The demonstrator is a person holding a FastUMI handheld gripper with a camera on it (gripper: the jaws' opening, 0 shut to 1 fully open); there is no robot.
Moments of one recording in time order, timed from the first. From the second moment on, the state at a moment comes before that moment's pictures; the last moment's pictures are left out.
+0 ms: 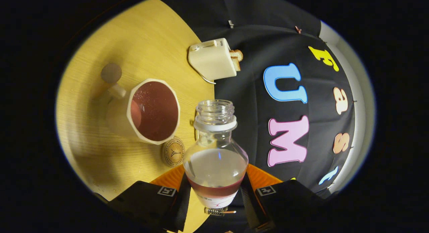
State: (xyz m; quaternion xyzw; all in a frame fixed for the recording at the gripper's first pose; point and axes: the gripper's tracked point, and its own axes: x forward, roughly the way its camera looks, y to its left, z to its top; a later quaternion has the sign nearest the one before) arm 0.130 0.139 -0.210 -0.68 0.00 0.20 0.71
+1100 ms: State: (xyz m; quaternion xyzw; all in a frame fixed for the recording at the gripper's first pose) arm 0.163 0.142 -0.204 -0.80 -0.07 0.21 0.56
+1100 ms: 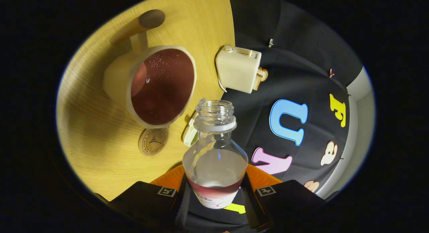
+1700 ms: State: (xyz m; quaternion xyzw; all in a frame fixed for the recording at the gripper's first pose) arm 0.166 0.133 -0.196 -0.82 -0.08 0.20 0.52
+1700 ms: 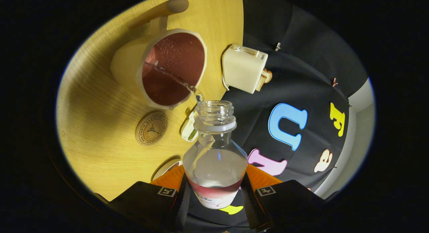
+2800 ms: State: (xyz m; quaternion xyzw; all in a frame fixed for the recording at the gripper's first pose) arm 0.156 0.143 -0.194 -0.86 -0.14 0.22 0.45
